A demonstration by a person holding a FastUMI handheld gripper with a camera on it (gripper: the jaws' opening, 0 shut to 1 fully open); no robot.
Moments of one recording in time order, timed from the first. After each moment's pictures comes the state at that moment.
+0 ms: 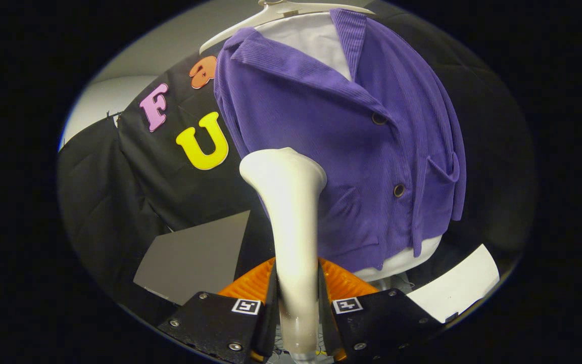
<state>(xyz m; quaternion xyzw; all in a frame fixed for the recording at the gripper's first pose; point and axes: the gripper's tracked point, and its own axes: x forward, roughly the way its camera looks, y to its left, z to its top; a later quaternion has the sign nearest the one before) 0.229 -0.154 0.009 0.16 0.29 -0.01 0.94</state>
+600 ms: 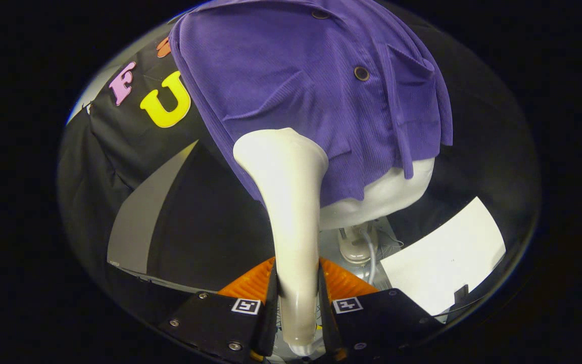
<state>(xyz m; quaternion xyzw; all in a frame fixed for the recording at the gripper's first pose) 0.174 -0.166 -0.141 0.18 0.42 -0.06 0.89</state>
